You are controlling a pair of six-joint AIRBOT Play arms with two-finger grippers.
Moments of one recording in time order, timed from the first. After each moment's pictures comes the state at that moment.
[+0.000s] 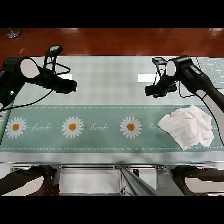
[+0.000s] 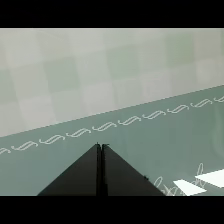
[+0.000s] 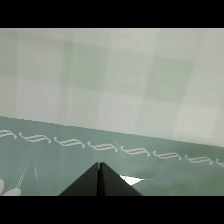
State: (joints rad) left arm -0.24 -1.26 1.19 1.39 -1.10 -1.57; right arm 0.28 -1.51 1.33 -1.61 1.25 1.75
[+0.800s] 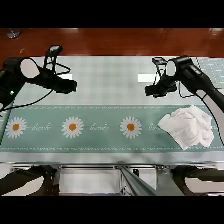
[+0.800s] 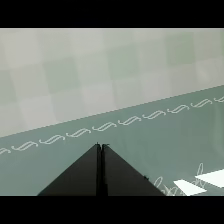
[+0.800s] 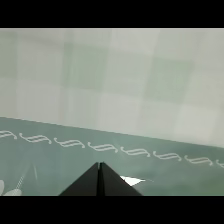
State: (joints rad) left arm -0.24 -1.26 1.19 1.39 -1.10 -1.57; right arm 0.28 -1.51 1.33 -1.61 1.24 1.75
